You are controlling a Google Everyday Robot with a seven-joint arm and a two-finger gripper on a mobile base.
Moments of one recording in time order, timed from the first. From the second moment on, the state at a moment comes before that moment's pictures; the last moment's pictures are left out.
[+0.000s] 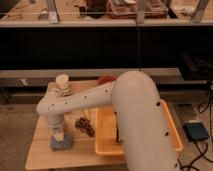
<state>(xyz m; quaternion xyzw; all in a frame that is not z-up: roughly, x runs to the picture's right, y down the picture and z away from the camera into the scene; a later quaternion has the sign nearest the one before) -0.265 0.240 0.768 -0.39 -0.10 -0.10 0.91</state>
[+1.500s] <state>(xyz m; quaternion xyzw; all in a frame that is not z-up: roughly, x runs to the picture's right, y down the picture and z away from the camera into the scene) -0.150 0.270 0.765 -0.42 -0.04 -0.06 0.91</state>
